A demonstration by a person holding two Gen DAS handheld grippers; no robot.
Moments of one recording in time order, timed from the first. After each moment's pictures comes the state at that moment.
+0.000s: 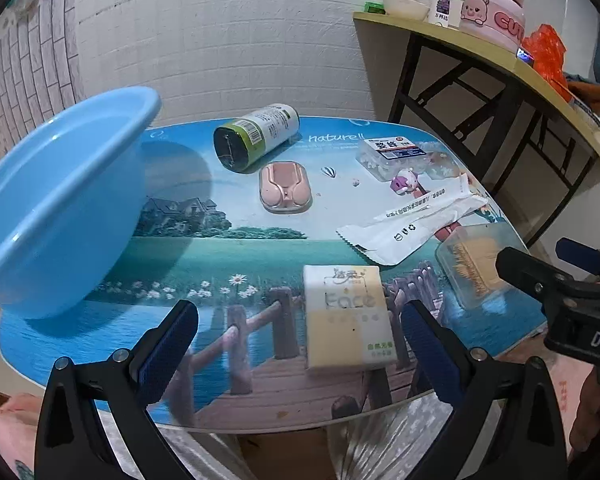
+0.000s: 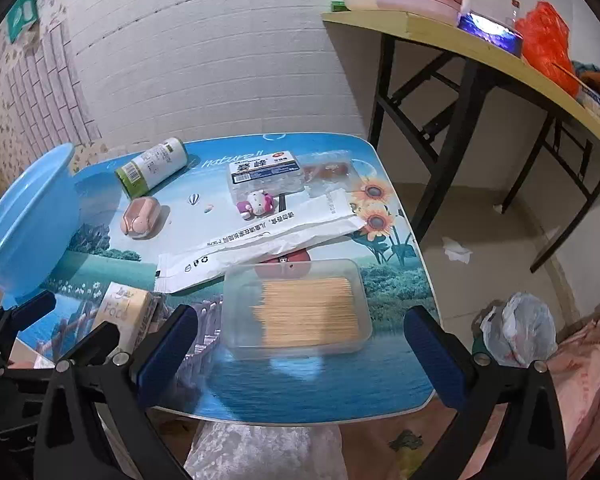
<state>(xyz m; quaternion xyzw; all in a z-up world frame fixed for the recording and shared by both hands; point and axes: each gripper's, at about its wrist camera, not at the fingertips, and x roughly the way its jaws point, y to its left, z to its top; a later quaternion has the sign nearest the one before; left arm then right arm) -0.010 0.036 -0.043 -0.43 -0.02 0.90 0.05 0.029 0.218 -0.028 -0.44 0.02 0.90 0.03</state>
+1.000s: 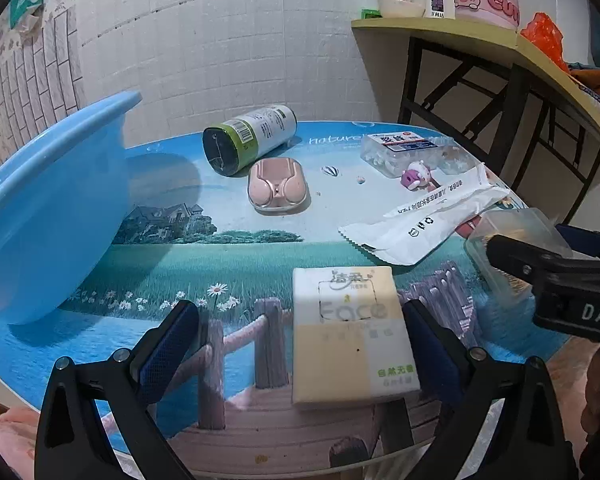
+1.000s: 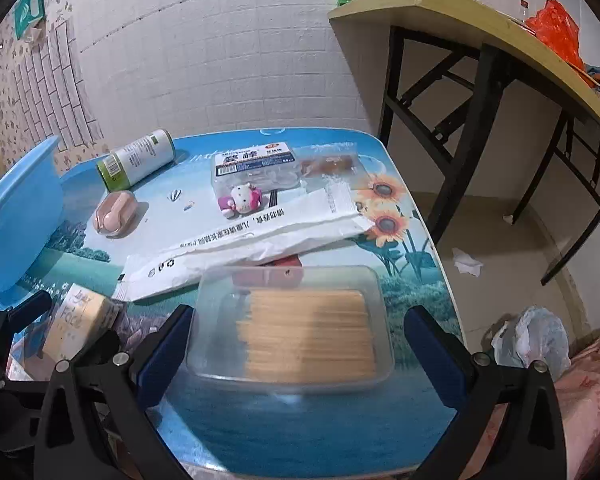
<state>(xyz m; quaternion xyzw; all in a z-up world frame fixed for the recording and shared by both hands) -0.018 0.051 -0.075 -0.38 0.01 0.92 0.03 0.005 0.231 -0.068 -0.42 0.02 0.91 0.01</state>
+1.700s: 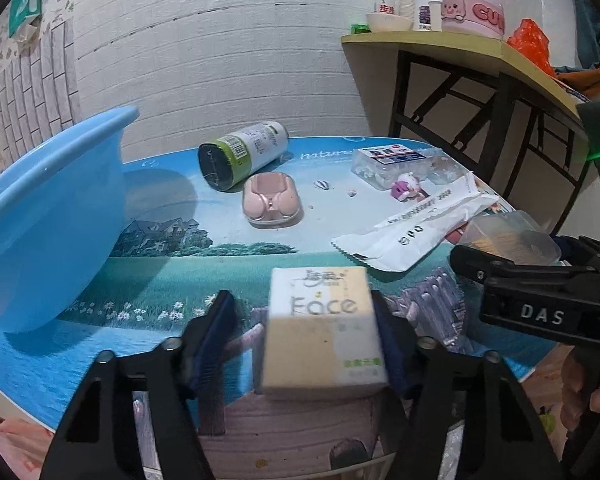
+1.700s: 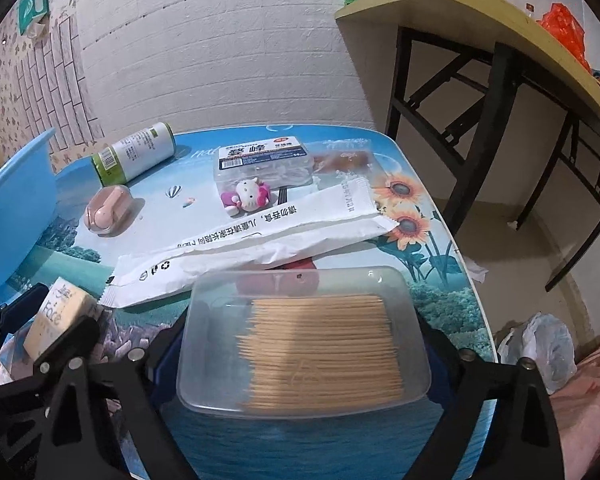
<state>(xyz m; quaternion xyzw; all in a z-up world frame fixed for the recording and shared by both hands) -0.012 0.052 -0.073 -0.36 0.02 0.93 0.05 -0.007 0.221 -0.085 -0.41 0.01 0.91 0.01</state>
